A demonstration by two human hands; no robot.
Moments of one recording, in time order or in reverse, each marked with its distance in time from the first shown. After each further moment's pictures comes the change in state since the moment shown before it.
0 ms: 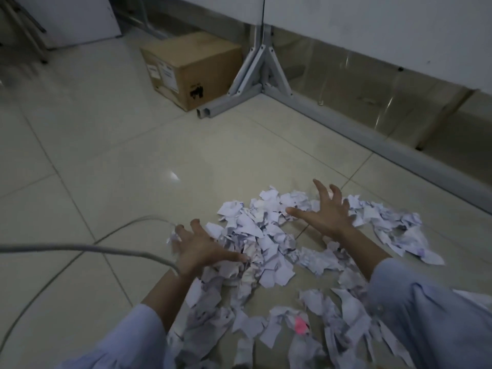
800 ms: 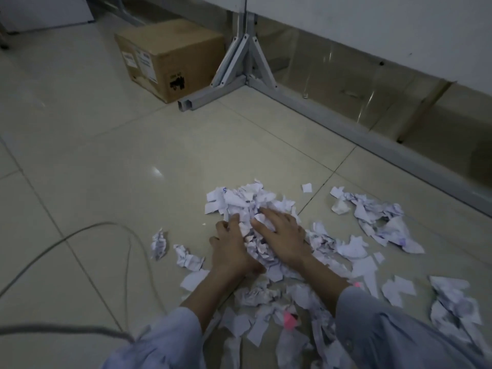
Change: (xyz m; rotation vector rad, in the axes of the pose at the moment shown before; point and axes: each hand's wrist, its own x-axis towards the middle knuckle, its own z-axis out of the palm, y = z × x) left_hand -0.001 0.033 0.079 0.032 -0.043 0.415; right_hand -0.042 -0.011 0.073 0.143 -0.060 -0.207
